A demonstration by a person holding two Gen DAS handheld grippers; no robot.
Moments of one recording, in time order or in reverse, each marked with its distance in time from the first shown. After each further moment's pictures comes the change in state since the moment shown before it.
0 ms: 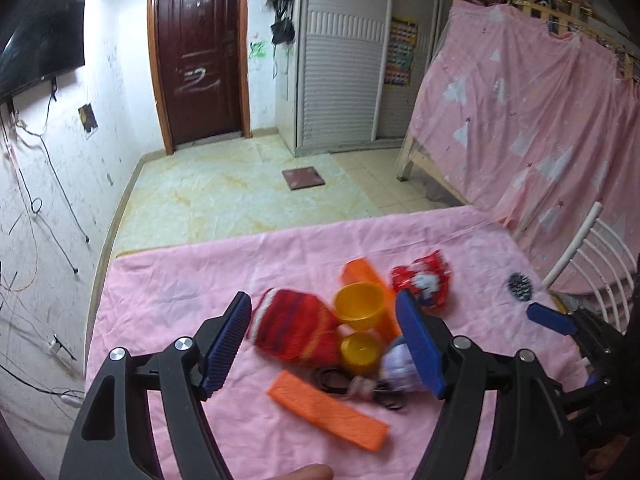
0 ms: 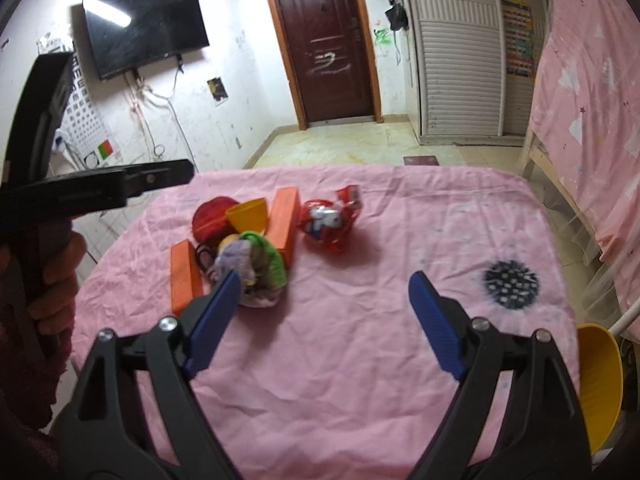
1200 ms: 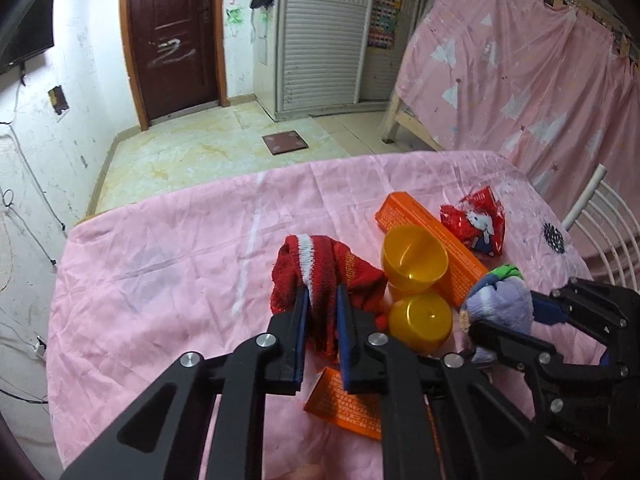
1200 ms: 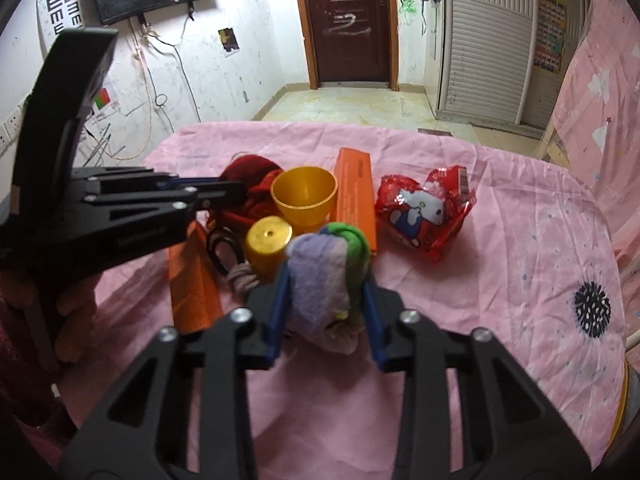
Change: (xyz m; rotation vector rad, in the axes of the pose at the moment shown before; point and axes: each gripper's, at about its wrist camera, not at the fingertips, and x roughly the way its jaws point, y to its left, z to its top) left arm 0.065 0.027 -0.028 0.041 0.106 -0.071; right arm 0.071 0.063 0.010 -0.089 0.137 -0.021
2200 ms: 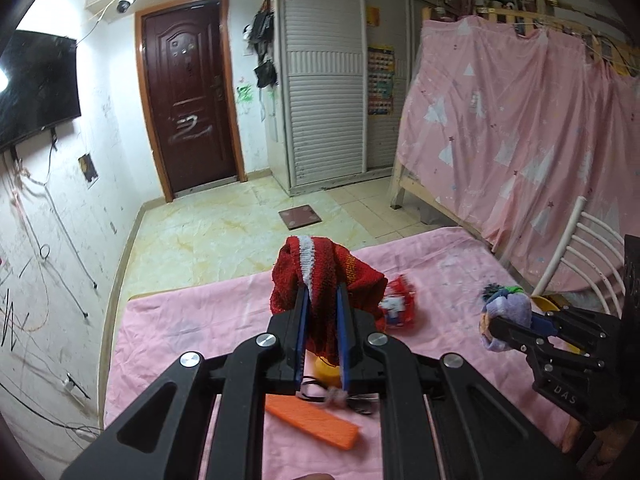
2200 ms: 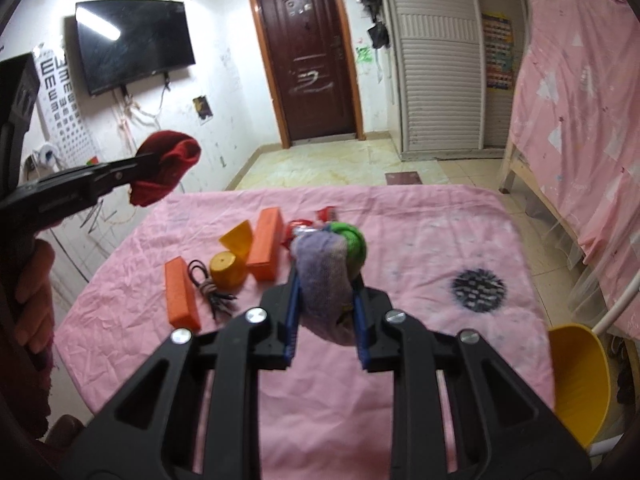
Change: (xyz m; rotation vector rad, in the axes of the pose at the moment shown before) left arm -0.116 -0.080 0.018 0.078 -0.258 0.088; right arm -0.101 -0.077 -0.033 0.130 -0.224 -0.048
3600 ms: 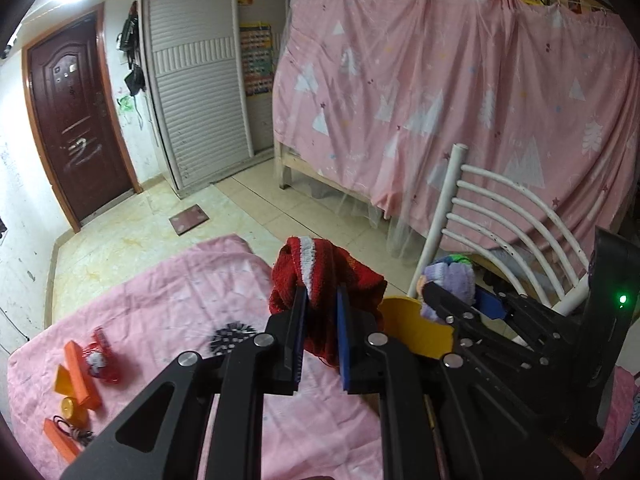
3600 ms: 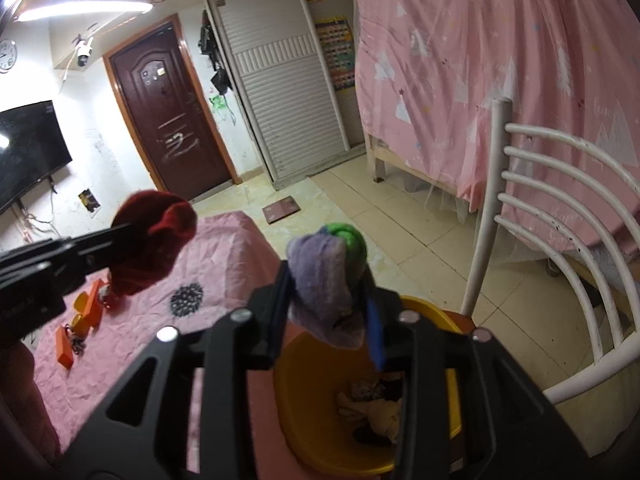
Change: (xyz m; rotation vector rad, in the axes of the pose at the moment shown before) left arm 0.050 -0.304 0.015 0.197 0.095 -0.283; right arm -0.089 -0.218 -0.048 0.358 -0.125 -0.343
